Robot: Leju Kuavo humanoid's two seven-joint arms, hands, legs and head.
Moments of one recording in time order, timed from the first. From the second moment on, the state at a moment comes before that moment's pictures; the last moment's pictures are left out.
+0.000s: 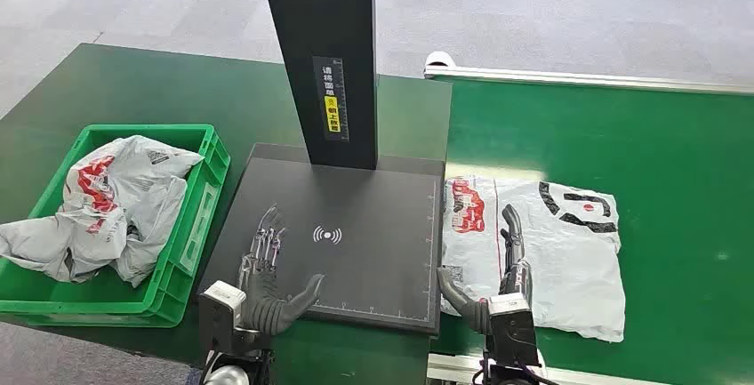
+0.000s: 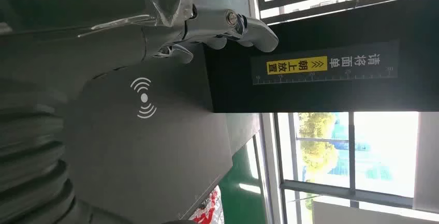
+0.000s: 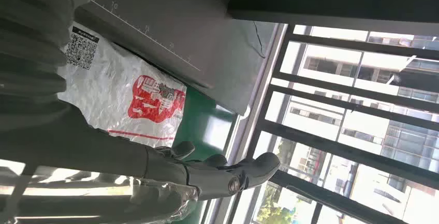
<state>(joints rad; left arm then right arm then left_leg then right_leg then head) 0.03 -0.18 -0.38 -1.38 -0.04 0.20 -0.59 0.10 0.16 0.25 -1.47 0.33 -0.30 -0.46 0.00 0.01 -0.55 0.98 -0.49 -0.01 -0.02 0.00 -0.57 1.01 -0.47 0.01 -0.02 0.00</state>
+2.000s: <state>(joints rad) 0.00 -0.18 -0.37 -1.39 -0.06 0.19 -0.54 -0.43 0.00 -0.14 -0.63 0.93 -0.23 0.20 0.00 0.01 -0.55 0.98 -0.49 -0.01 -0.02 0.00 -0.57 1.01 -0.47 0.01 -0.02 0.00</state>
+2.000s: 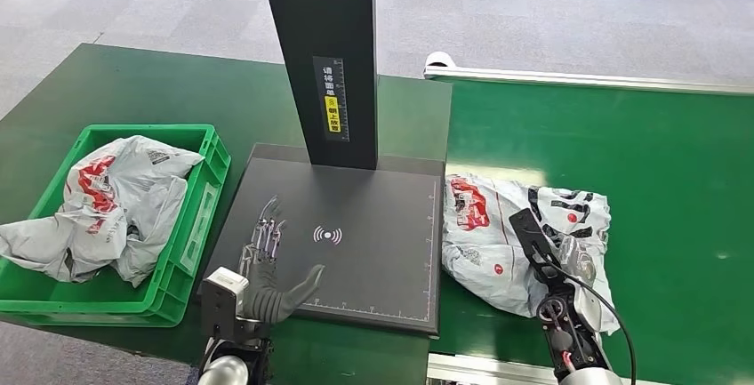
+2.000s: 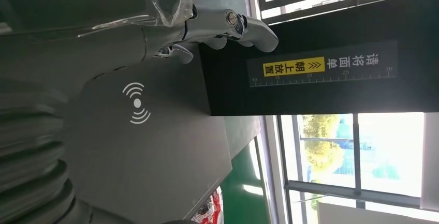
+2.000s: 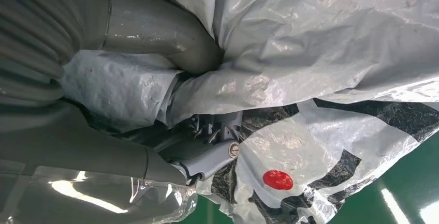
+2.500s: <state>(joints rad) 0.00 -0.18 -0.36 -1.39 -0.06 0.19 -0.54 -0.48 0.00 -0.14 -0.57 0.98 -0.16 0.23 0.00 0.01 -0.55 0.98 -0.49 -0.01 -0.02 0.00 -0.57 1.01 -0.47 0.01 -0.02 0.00</state>
